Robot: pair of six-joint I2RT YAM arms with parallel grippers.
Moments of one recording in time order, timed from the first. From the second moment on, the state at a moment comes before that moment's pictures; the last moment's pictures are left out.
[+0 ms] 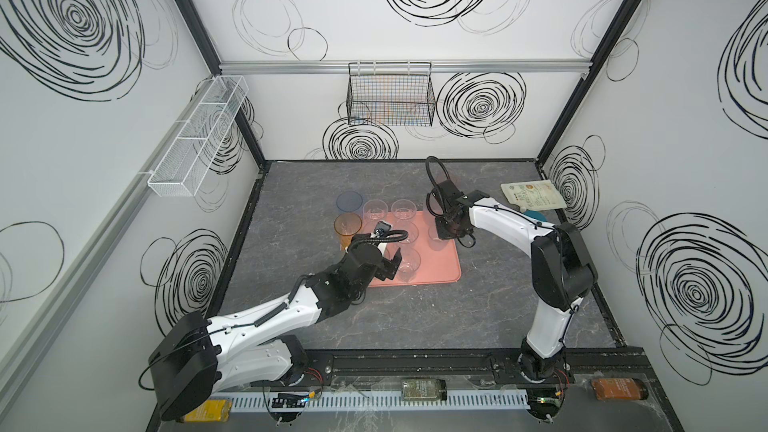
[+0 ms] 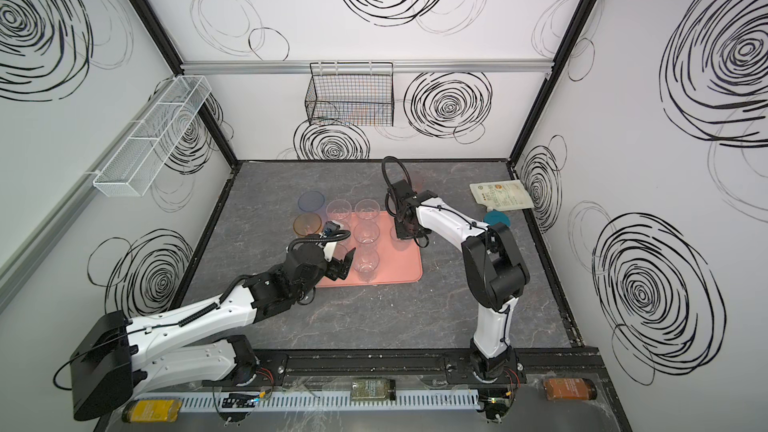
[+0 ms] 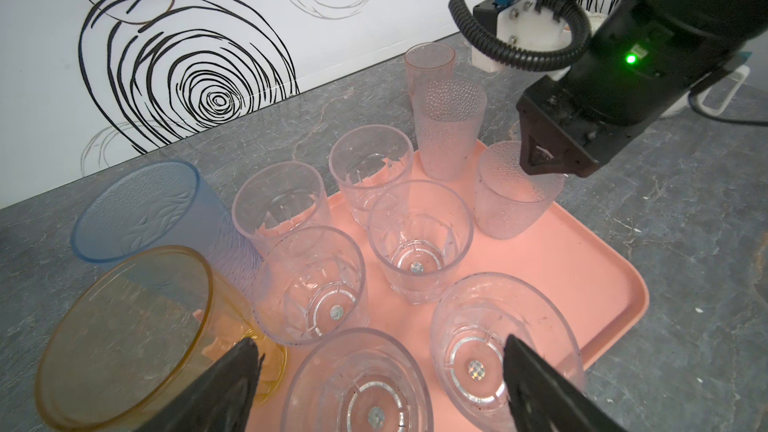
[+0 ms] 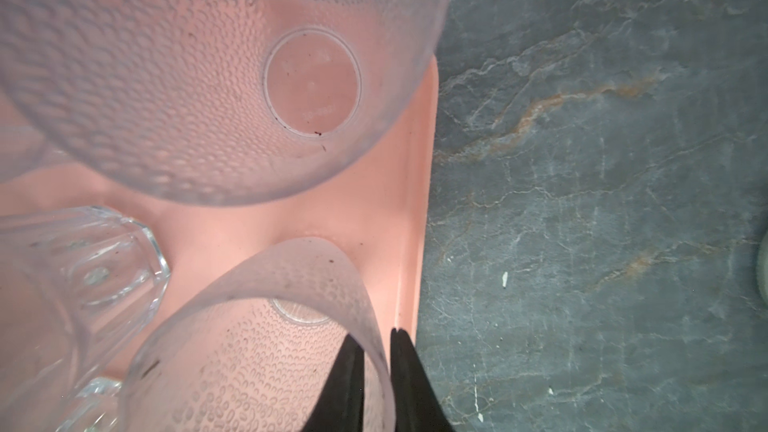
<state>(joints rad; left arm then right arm) -0.87 1.12 0.62 0.02 -0.44 -0.13 0.50 1.85 1.38 -0.81 0.16 0.37</state>
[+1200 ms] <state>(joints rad) -1.00 1.35 0.72 0.14 -0.44 -0.07 0.19 2.01 1.79 -0.68 -0.05 0.43</state>
